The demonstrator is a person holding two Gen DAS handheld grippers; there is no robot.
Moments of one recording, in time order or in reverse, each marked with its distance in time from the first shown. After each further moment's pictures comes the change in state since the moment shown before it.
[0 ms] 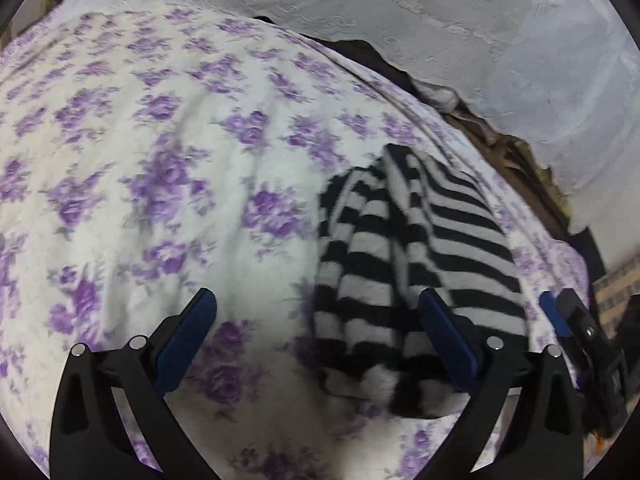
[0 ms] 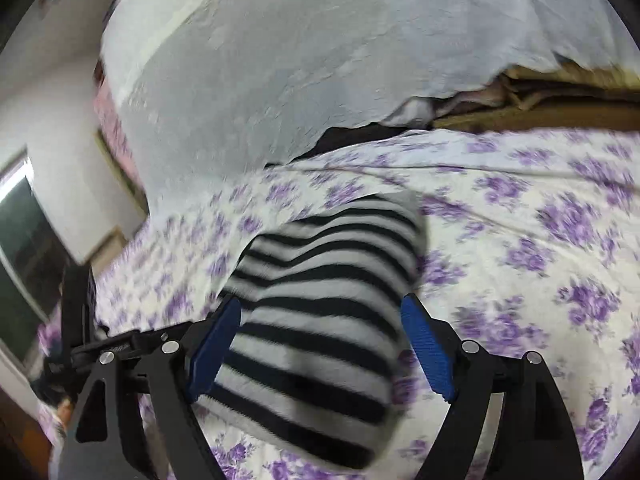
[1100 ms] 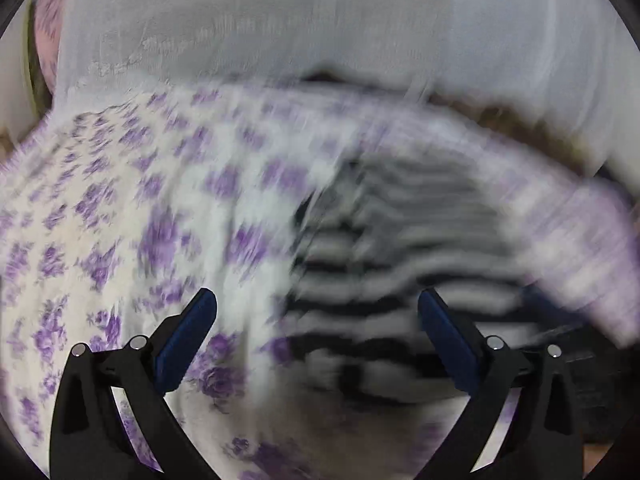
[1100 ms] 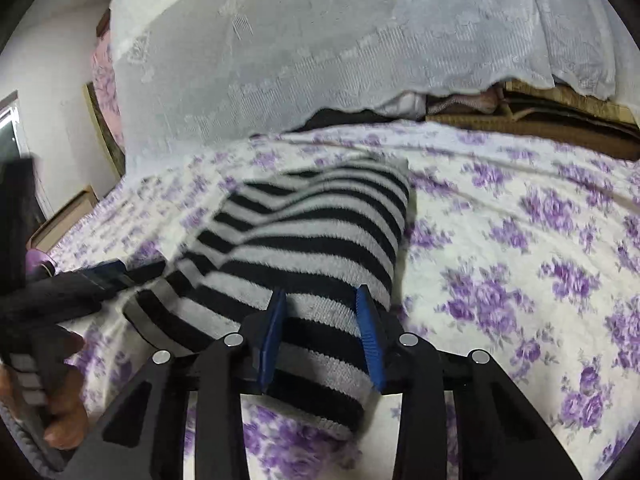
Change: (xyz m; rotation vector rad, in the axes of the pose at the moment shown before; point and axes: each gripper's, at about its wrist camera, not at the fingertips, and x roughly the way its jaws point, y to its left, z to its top) left arm 0.012 -0.065 -0.028 0.306 -0.088 0.276; right arm 0.004 0.030 -0.048 -0.175 0.029 -0.161
